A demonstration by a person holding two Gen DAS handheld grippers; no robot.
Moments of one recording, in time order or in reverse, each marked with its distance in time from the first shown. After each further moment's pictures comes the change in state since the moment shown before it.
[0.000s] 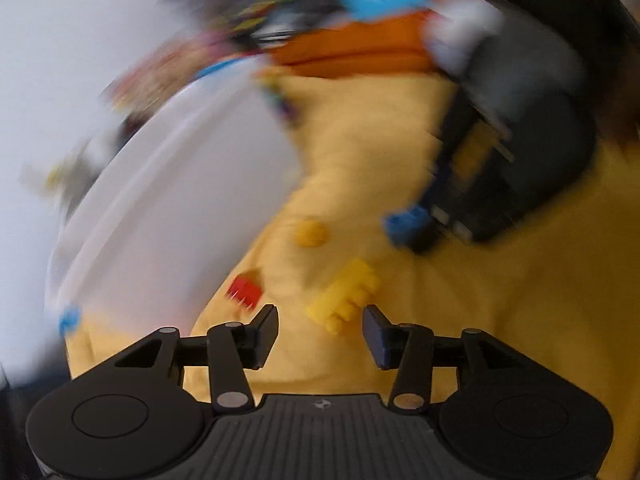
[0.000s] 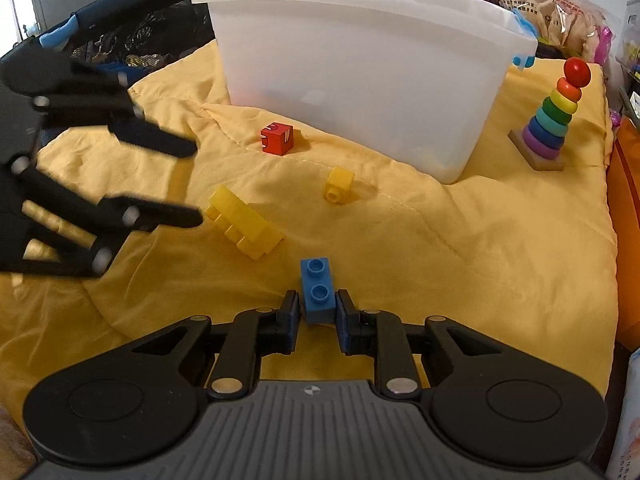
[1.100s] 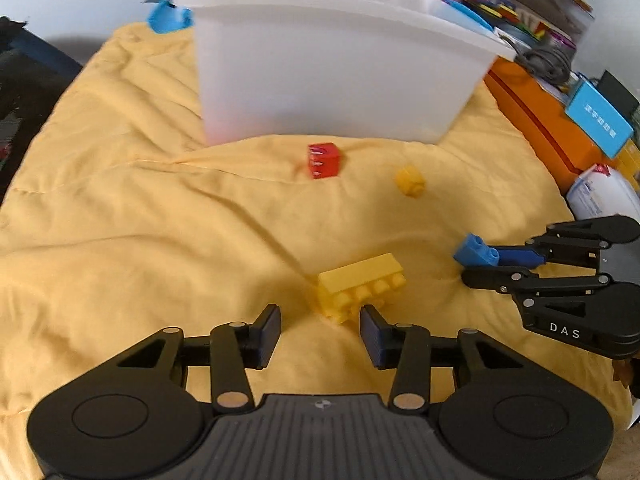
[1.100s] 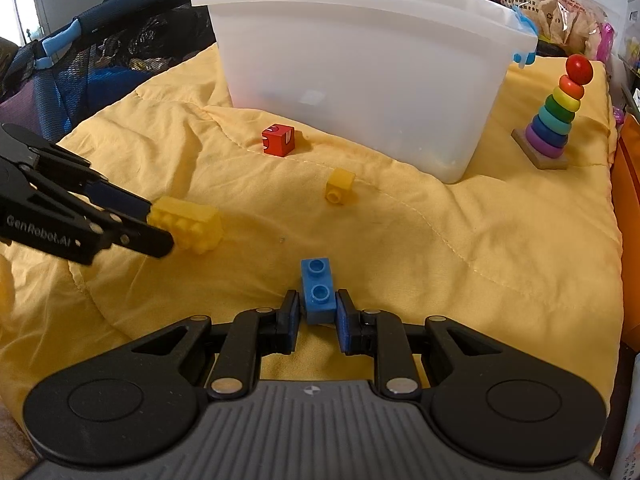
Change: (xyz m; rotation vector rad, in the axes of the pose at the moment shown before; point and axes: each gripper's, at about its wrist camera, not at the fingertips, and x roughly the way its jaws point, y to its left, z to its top) left arm 0.003 0.076 -0.067 -1.018 0.186 -0.134; right arm -0.001 0.000 -0.001 0.008 -0.007 0.013
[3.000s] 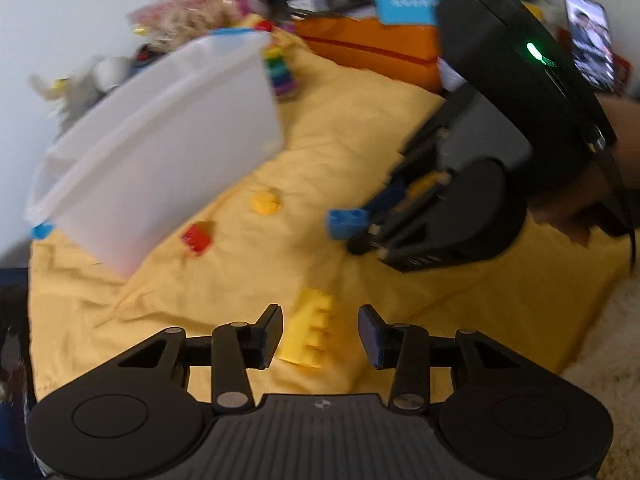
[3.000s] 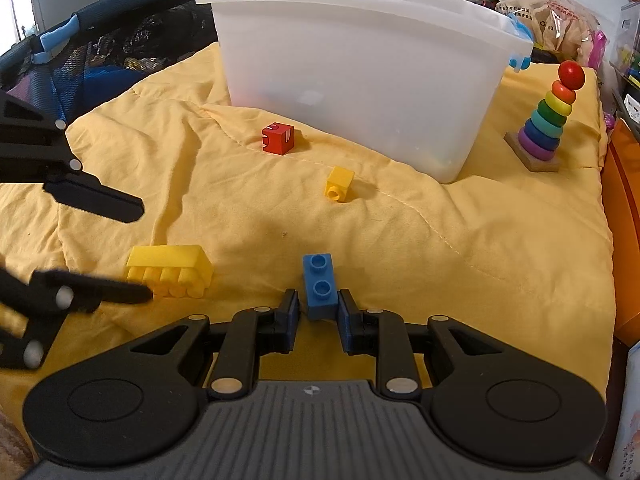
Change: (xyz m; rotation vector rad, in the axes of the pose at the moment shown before) left arm -0.019 -0.099 -0.028 0.658 -0.051 0.034; right arm -0.002 0.005 -0.003 -0.009 -0.014 -0.035
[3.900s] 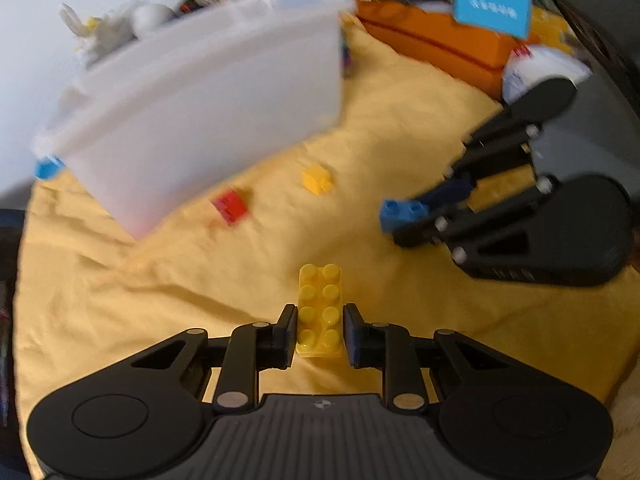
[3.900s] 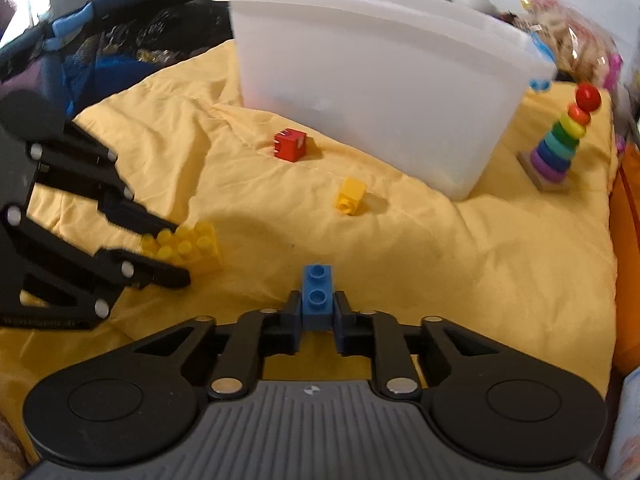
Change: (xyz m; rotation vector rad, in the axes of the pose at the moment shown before) left arm 0.019 0.044 -0.003 -0.189 0.013 0.020; right arm 0.002 0.007 0.008 -0.087 -0.010 0.000
